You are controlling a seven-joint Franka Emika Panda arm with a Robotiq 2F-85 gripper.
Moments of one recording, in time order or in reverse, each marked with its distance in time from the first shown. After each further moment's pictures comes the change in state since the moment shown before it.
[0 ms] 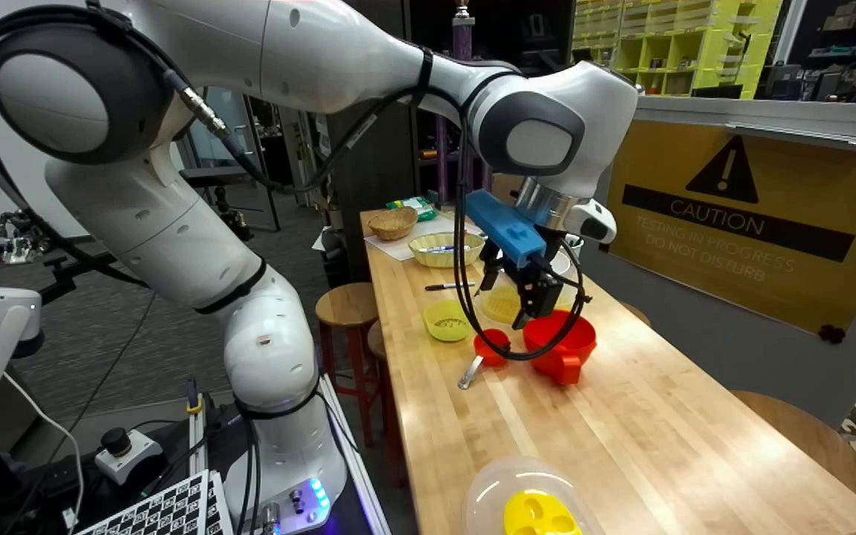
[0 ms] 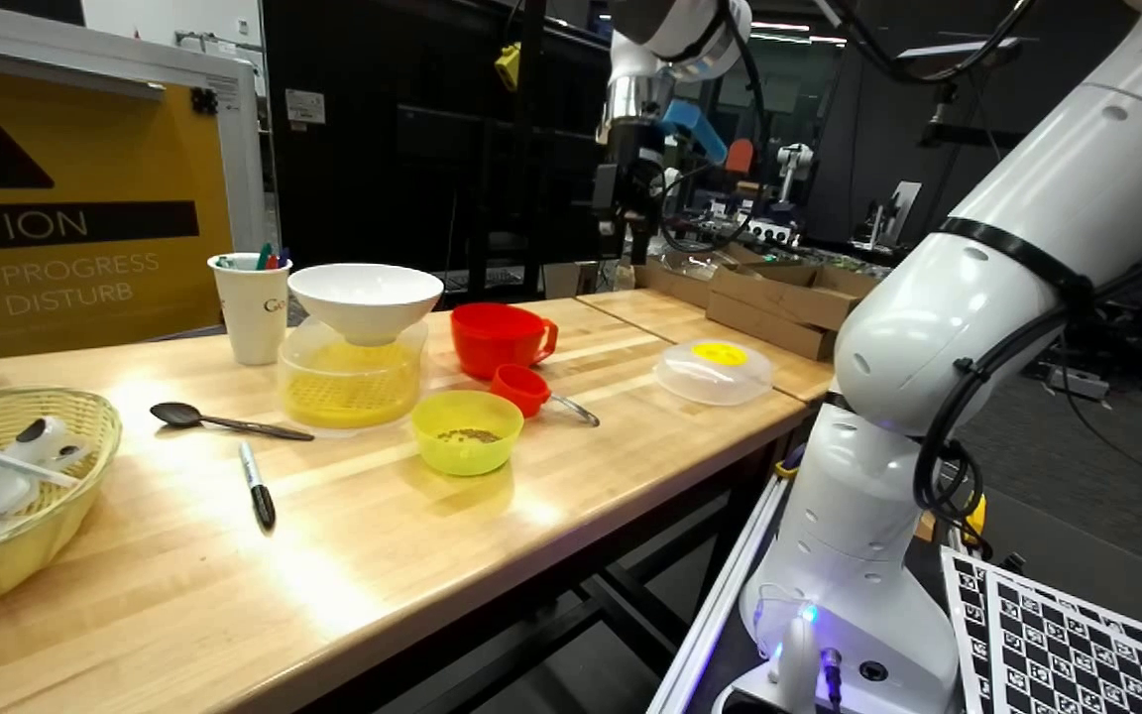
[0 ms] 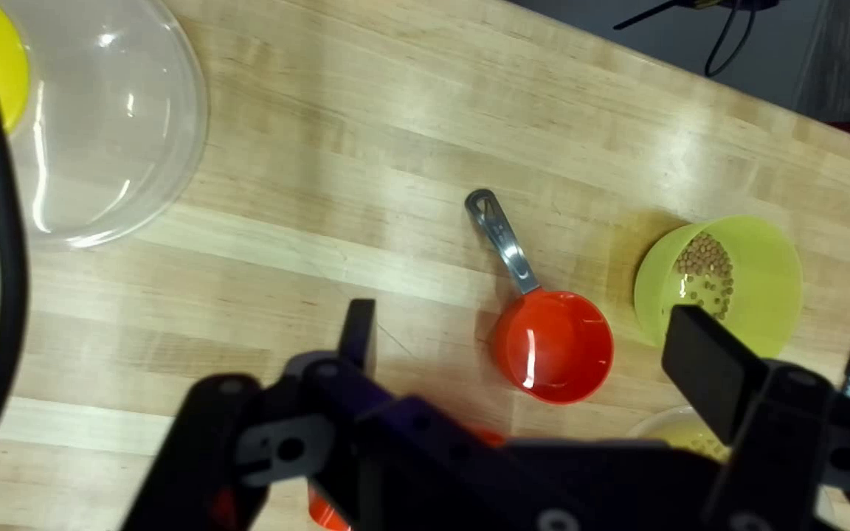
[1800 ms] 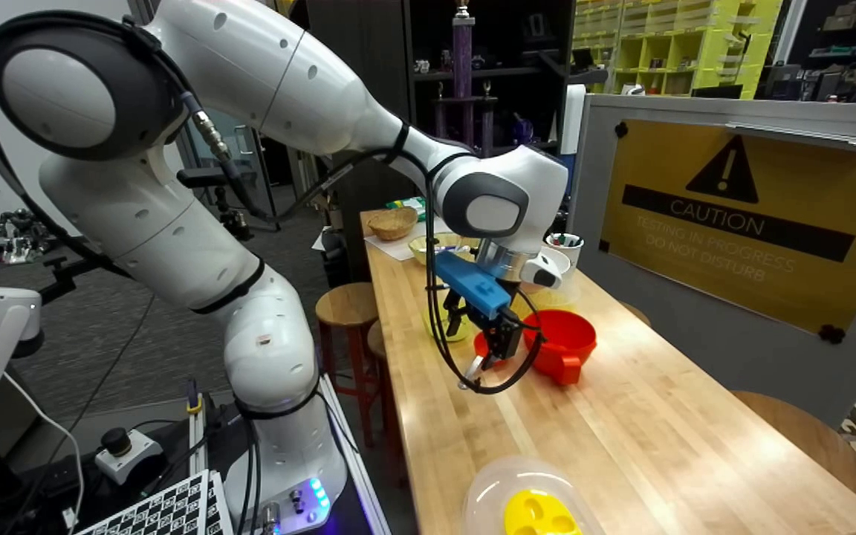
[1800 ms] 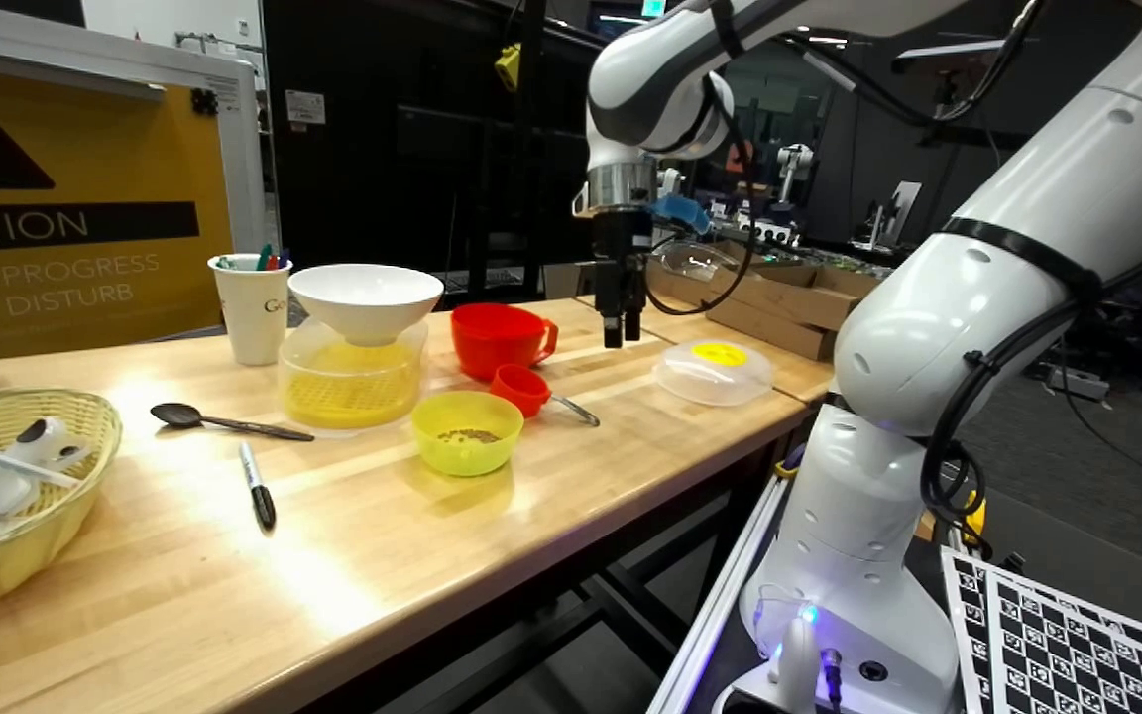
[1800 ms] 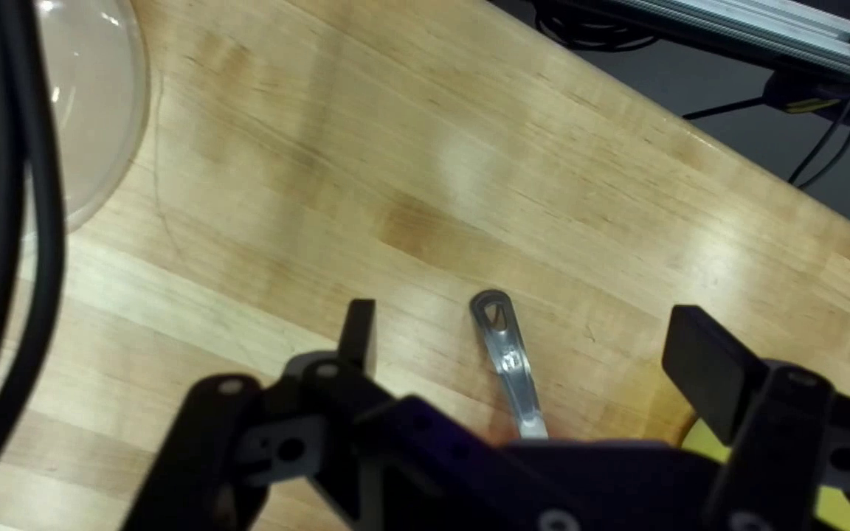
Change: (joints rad) arm 0.000 -0.027 0.102 -0.281 -0.064 0.219 -0.082
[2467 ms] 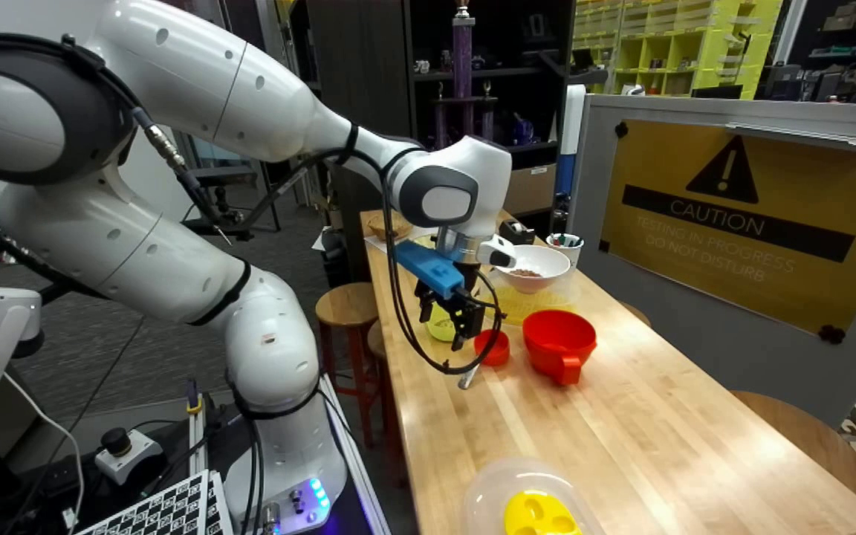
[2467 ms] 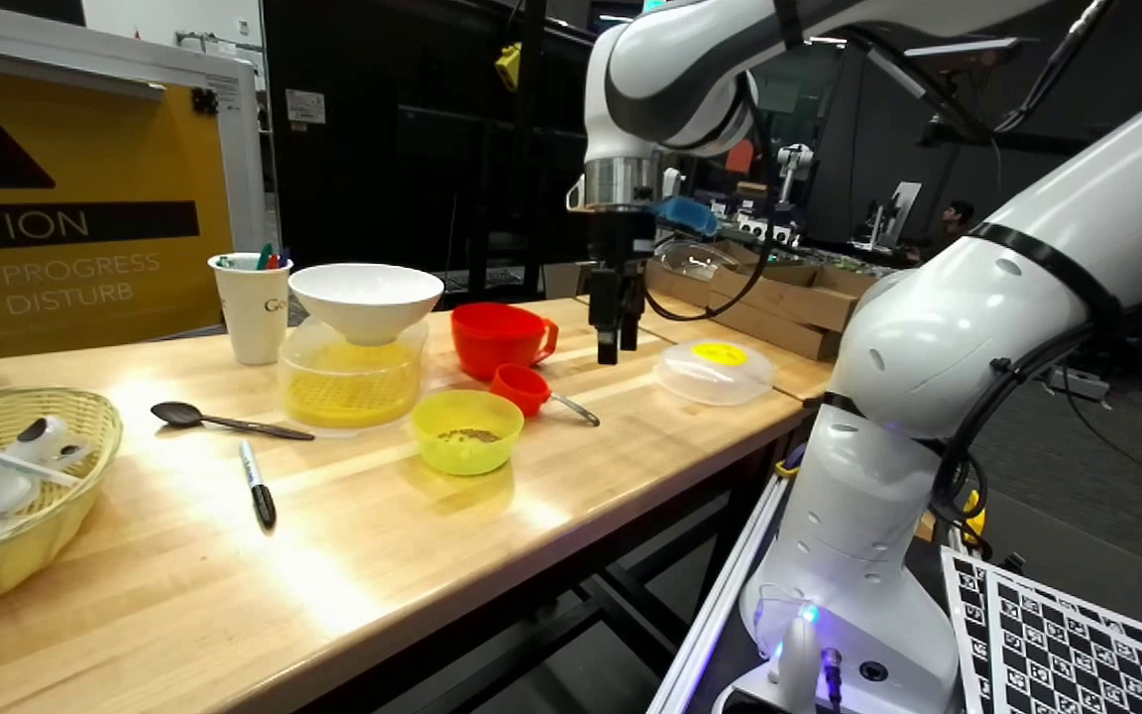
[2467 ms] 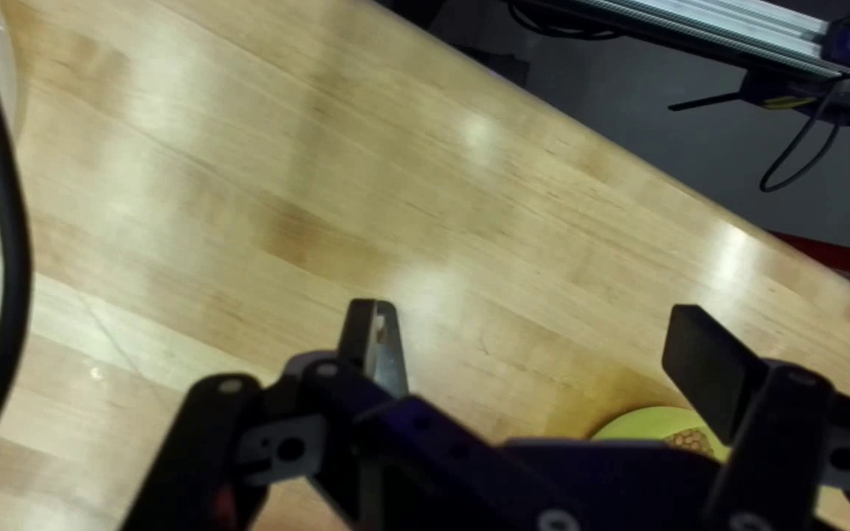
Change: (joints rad) arm 0.059 -0.185 0.113 -0.132 0.051 0.016 0.130
